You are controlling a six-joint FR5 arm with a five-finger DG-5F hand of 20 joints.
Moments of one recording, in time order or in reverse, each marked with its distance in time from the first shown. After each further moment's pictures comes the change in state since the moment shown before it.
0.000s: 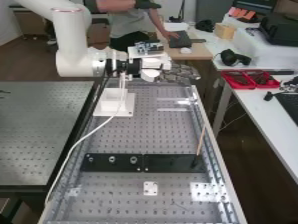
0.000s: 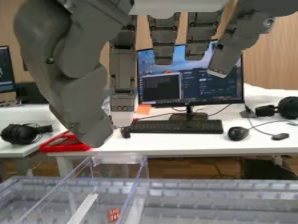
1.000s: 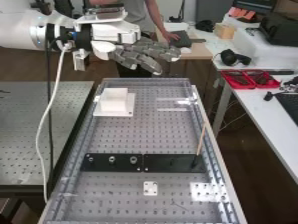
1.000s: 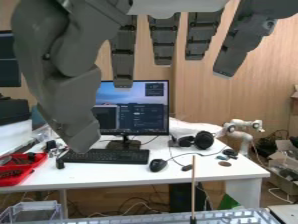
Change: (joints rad) arm -0.091 0.308 -0.094 -0.160 0.144 -0.084
